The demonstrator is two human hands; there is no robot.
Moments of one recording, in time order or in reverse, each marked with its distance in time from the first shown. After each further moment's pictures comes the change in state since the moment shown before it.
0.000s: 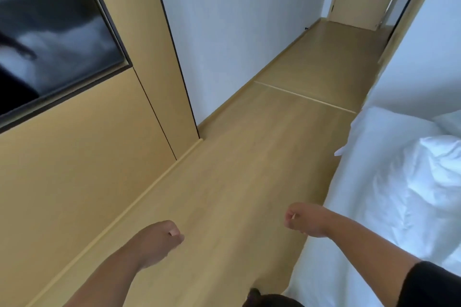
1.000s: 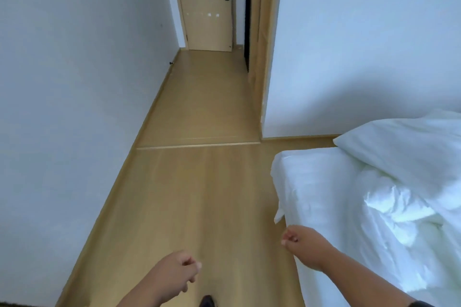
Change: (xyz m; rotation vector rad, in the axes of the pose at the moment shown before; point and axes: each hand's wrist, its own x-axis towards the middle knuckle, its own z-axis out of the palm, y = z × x) left_hand 0.522 0.580 -0.075 0.268 -0.385 0.382; right_hand 0.296 0.177 -0.405 0.507 0.501 0.423
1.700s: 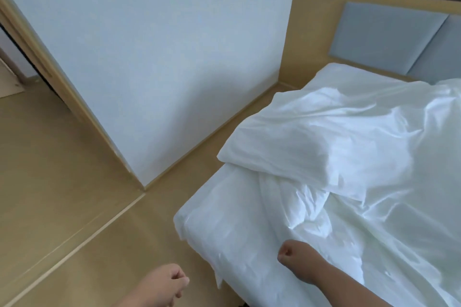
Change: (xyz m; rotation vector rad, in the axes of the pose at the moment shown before) left_hand 0.351 0.382 0.014 0.644 -0.536 0.336; right_hand 0.134 0.149 -0.157 0.468 0.365 0.642
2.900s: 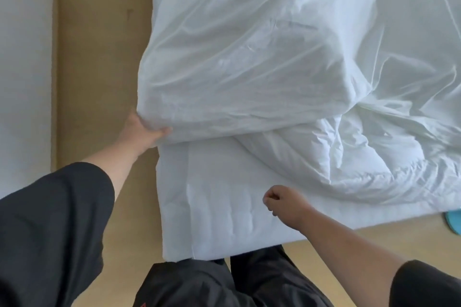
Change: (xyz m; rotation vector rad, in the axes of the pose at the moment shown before) left_hand 0.635 0.267 -0.162 0.128 -0.227 0.309; right_hand 0.269 -0.121 0.018 0.742 0.064 0.850
